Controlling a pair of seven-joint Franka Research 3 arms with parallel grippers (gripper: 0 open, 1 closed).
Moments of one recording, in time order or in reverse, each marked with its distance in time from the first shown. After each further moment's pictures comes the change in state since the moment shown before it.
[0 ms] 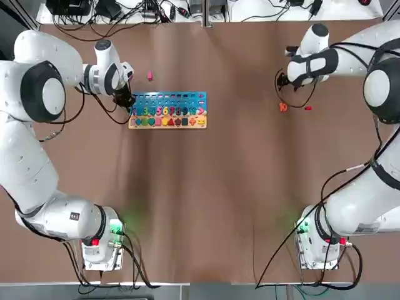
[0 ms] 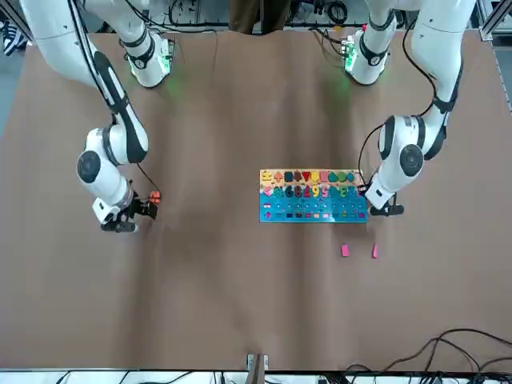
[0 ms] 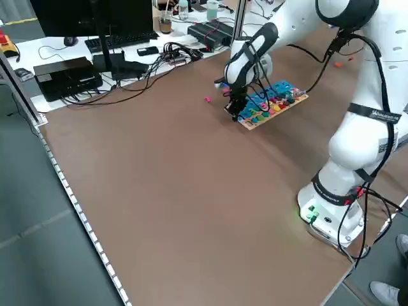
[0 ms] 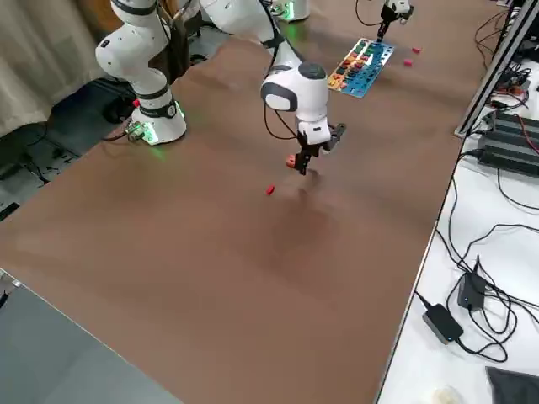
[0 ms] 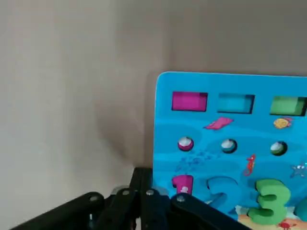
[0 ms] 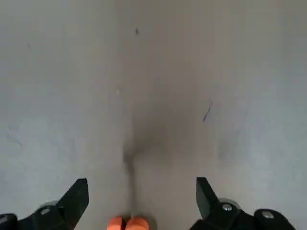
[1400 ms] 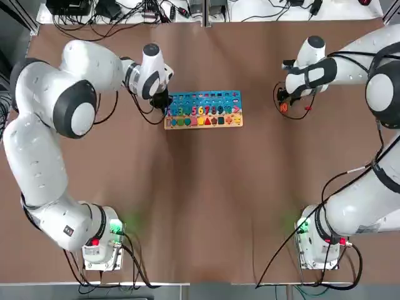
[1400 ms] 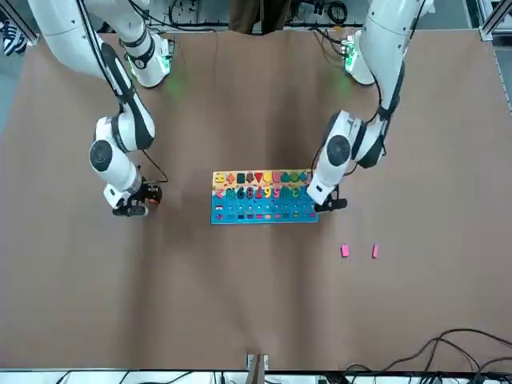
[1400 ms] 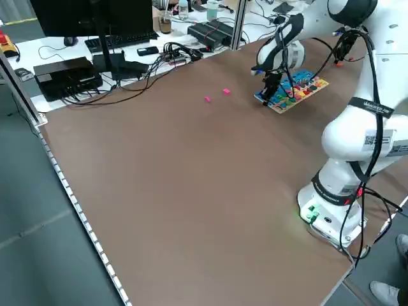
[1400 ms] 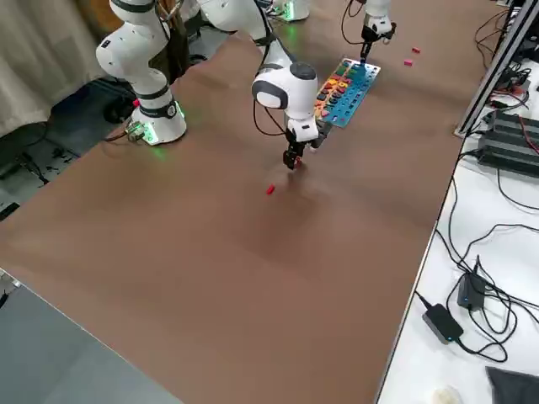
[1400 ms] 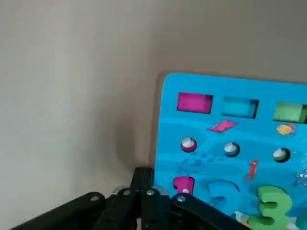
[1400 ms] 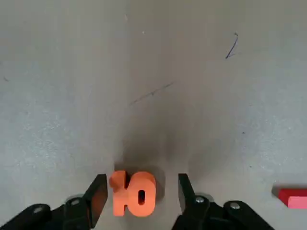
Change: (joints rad) left arm -0.377 0.103 0.007 0.173 0.009 -0.039 -0.459; right arm 0.028 -0.040 0.003 -0.093 0.000 -0.016 -0.005
